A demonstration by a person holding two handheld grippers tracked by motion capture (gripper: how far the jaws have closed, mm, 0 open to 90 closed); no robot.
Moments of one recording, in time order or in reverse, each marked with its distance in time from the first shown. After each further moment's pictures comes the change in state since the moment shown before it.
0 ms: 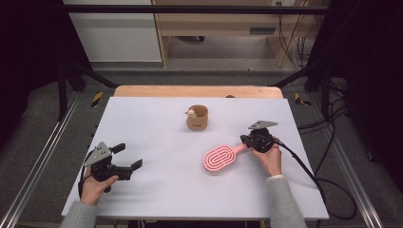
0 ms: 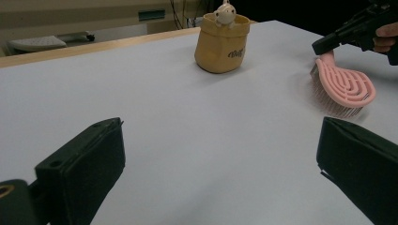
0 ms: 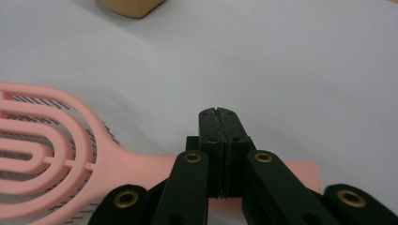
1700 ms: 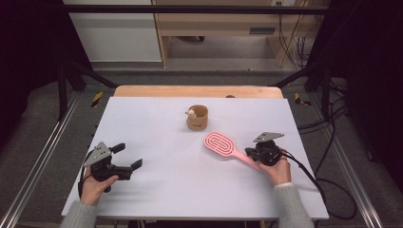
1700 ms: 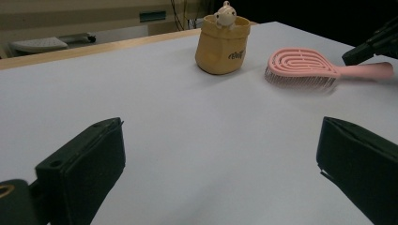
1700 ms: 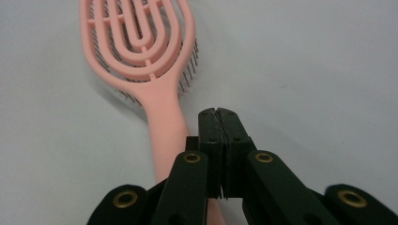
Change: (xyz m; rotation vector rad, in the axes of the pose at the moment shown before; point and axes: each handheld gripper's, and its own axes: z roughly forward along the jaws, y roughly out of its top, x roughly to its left) left arm -0.001 0.001 -0.001 -0.004 0.003 0.001; right arm 0.017 -0.026 -0.034 0.061 0.040 -0.038
